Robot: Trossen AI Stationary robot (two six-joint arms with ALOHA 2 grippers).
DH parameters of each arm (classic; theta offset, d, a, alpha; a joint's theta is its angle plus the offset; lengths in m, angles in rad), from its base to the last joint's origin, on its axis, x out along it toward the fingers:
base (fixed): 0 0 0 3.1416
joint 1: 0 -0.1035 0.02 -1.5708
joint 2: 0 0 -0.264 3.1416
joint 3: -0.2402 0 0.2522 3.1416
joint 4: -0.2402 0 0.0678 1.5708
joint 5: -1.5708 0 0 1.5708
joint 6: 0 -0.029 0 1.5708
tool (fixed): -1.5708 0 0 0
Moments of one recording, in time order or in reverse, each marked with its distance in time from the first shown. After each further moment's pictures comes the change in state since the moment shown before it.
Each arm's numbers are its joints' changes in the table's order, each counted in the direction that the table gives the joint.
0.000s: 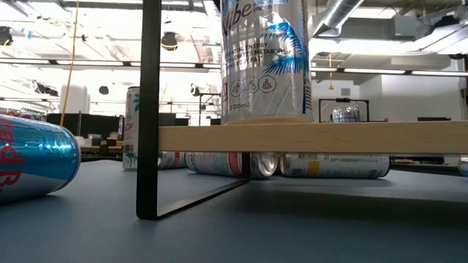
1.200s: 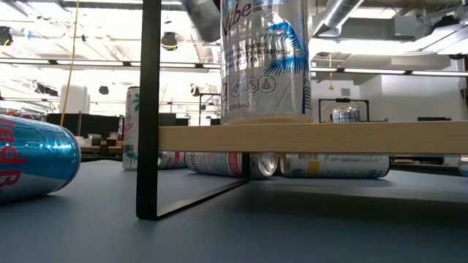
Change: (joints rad) left arm -0.450 -0.072 -0.092 0.071 0.252 -0.523; right arm -0.333 0.302 0.002 -0.985 0.345 -0.806
